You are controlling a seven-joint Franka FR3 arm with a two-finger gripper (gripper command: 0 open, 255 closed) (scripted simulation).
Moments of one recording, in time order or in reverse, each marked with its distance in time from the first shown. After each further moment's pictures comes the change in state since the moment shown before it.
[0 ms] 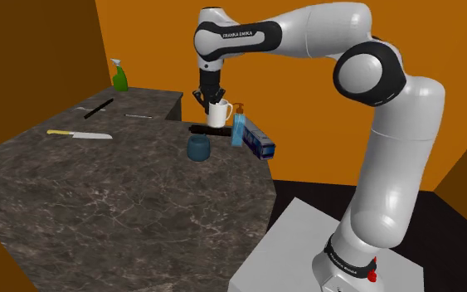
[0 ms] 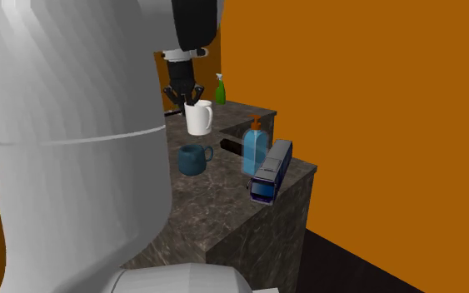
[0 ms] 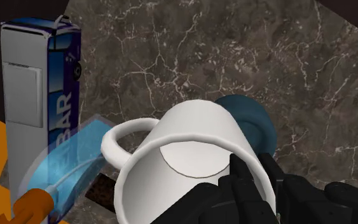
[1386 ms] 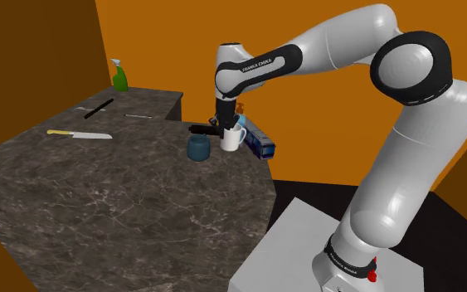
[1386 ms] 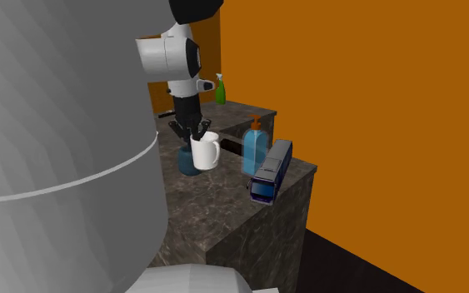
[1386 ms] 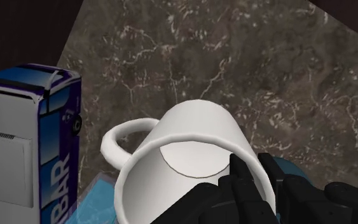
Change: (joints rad) arm -0.016 -0.199 -0.015 -0.485 -0.012 0.289 -0.011
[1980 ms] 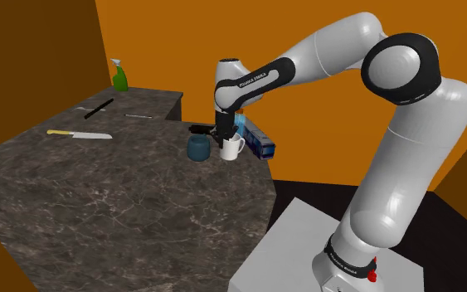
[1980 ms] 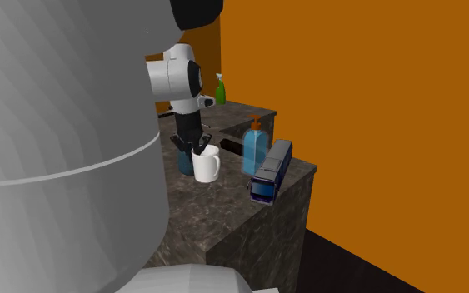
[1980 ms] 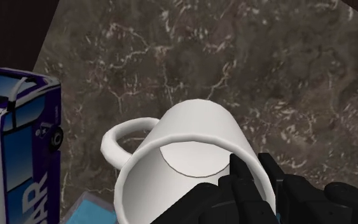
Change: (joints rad) arm -0.001 0.044 -0.001 -0.073 -0.003 0.117 0.005
